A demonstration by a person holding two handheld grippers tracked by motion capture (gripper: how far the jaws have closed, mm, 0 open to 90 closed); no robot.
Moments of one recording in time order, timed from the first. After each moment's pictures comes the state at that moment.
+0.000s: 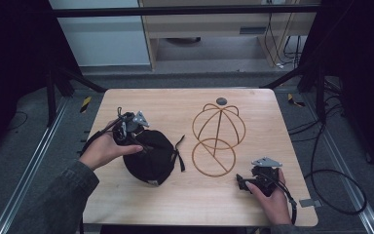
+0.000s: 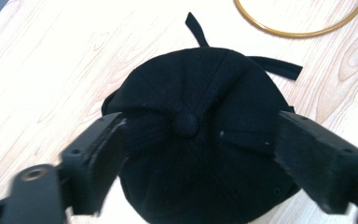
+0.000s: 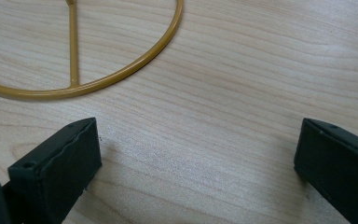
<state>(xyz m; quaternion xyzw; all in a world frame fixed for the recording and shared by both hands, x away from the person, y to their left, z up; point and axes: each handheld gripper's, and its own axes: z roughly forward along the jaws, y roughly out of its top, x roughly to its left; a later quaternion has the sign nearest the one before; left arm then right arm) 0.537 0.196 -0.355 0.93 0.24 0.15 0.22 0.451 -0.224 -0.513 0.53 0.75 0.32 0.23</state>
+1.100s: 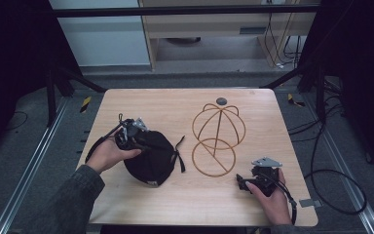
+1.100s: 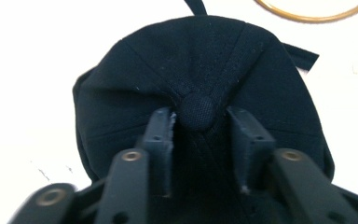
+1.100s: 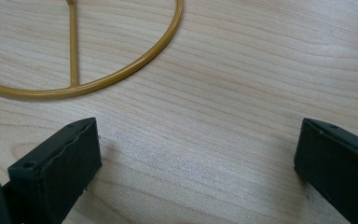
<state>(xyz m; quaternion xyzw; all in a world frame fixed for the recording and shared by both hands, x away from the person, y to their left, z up) 0.547 0.206 -0.392 0.93 0.26 0.10 0.22 0.451 -0.225 -0.513 0.53 0.75 0.32 0.23</state>
